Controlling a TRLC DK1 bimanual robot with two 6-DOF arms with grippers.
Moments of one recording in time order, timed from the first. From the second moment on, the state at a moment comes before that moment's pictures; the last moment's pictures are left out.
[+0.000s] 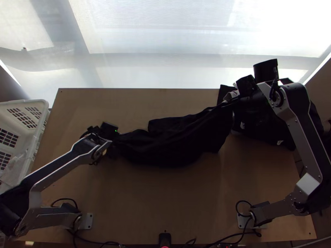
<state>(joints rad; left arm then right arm) -0.41 1.44 0.90 -0.46 -0.49 0.52 0.26 1.59 1.83 -1.17 -0.13 -0.12</state>
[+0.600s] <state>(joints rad) -0.33 1.24 1.02 -0.46 -0.38 0.67 0.29 1.55 1.75 -1.17 -0.13 -0.13</state>
